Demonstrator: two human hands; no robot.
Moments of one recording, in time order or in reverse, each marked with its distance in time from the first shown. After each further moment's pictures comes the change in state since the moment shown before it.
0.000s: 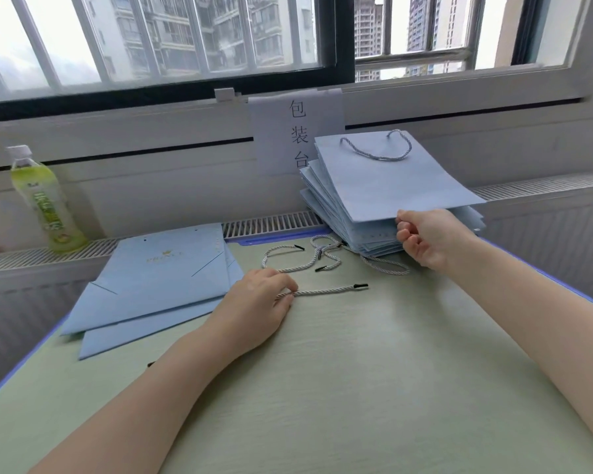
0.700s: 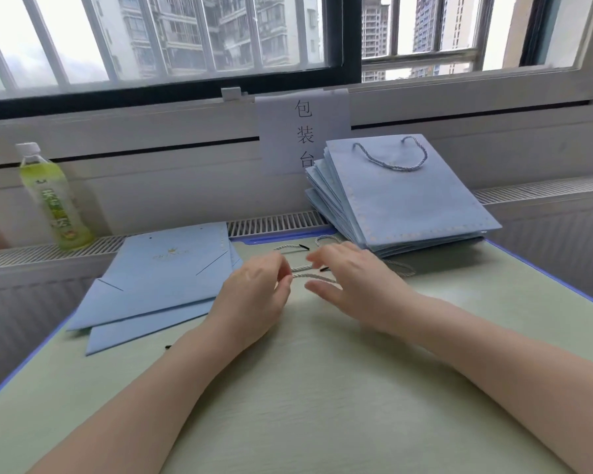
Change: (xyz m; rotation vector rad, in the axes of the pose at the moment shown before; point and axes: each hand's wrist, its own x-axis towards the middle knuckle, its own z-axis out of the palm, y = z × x) left_hand -0.003 0.013 -0.011 -0.028 0.231 -0.045; right_hand -0.056 0.060 0.048 -1.357 -0.399 -1.005
